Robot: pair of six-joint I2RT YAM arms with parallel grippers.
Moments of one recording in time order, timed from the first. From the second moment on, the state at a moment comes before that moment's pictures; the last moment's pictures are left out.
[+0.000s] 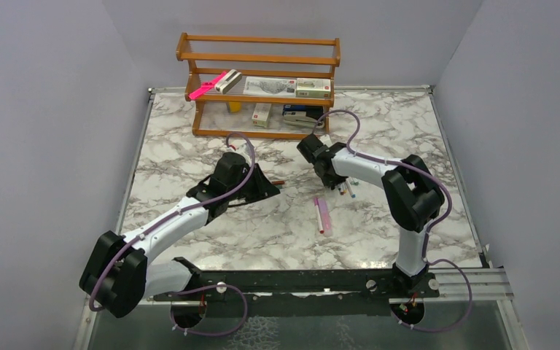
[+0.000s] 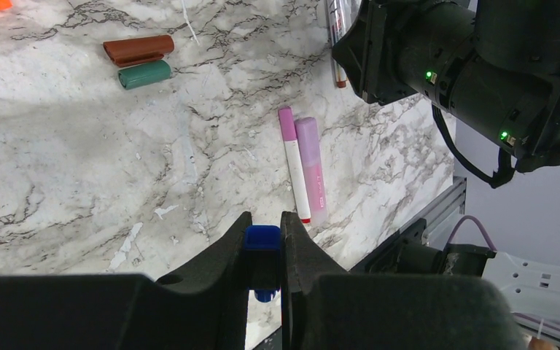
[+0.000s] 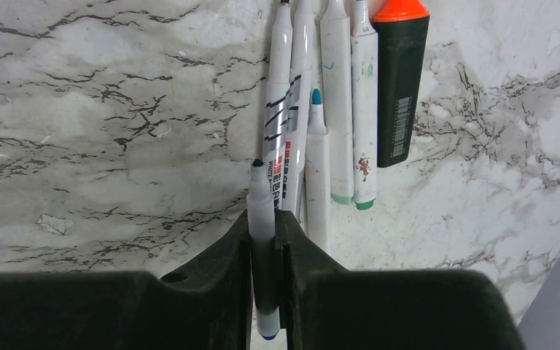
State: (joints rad) left arm -0.58 1.19 0.66 -0.07 0.27 -0.85; right arm 0.66 1.92 1.29 -0.70 0.56 0.32
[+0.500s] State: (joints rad) left arm -0.57 1.21 0.66 -0.07 0.27 -0.84; right arm 0.65 1.92 1.27 -0.69 0.55 0.31
